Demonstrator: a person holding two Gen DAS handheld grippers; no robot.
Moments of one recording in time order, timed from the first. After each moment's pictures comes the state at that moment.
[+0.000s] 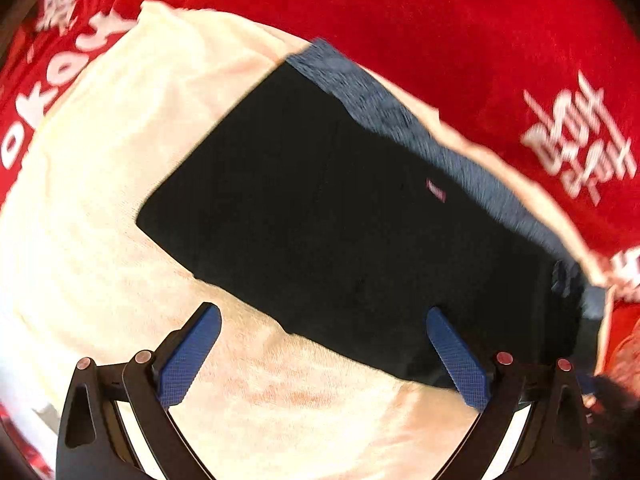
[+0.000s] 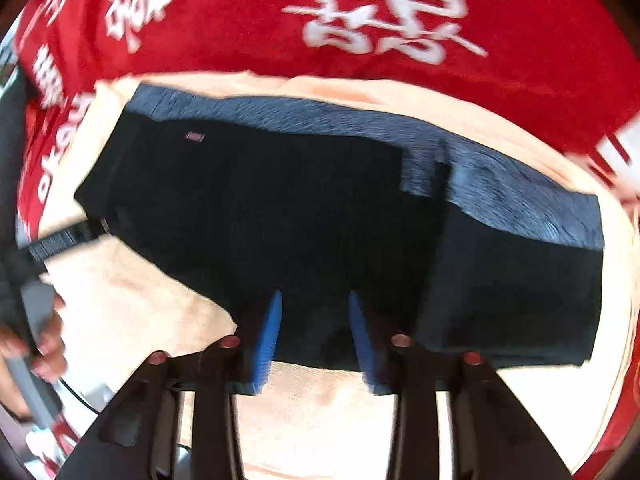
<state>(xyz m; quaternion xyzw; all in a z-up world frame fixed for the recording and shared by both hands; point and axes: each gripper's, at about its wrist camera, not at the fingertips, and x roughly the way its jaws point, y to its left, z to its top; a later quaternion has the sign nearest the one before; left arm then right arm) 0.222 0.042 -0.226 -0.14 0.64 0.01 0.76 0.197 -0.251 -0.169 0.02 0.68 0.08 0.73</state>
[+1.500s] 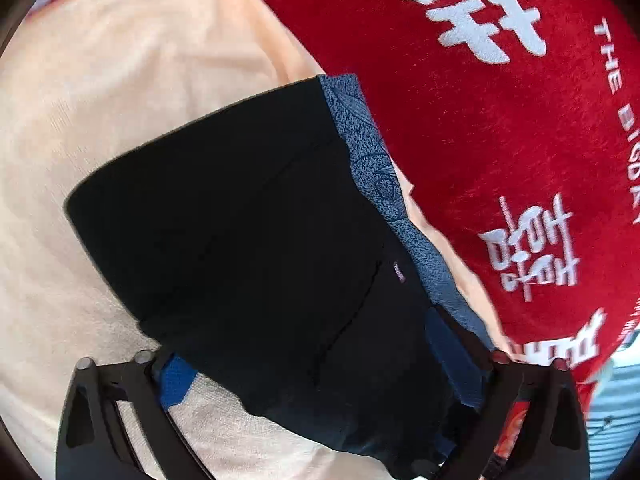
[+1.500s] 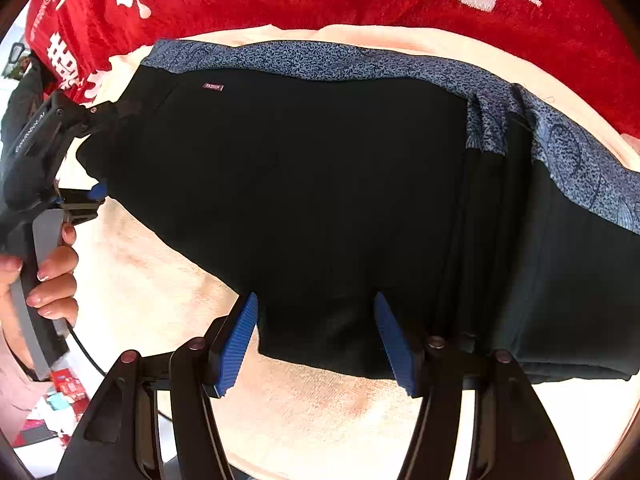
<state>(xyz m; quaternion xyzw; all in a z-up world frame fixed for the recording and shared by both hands) 0.254 0.054 -0.234 -0.32 0.58 -0.01 0.75 0.191 -0.265 -0.208 0.07 0.71 0.12 0.69</state>
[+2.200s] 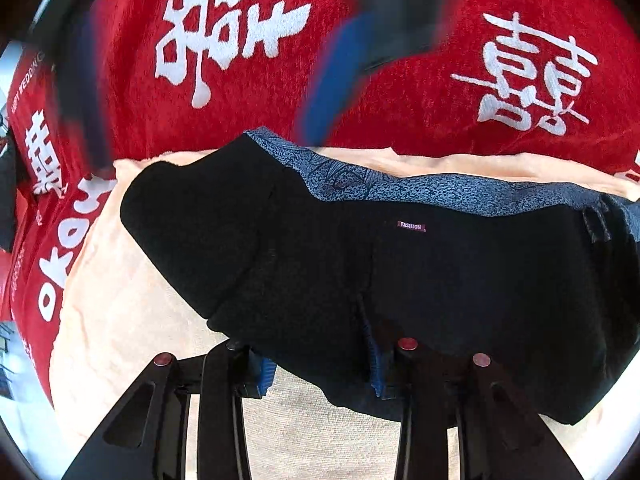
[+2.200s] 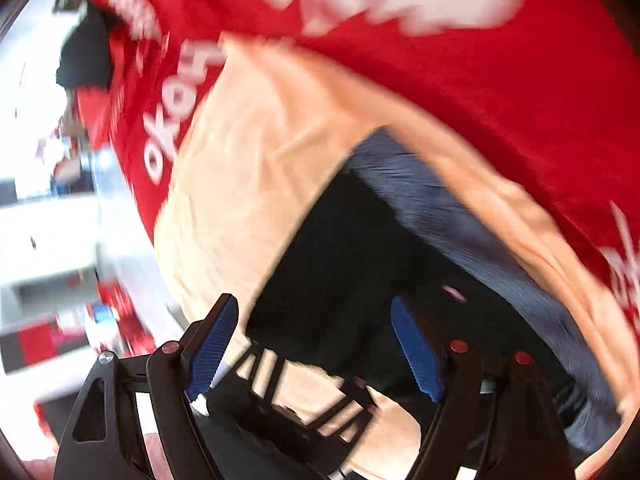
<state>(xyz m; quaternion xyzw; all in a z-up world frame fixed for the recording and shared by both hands) 0.228 -0.041 -0.198 0.10 0.51 -0.02 0.85 0.372 -0.065 -0.156 0.02 0.78 0.30 0.55</state>
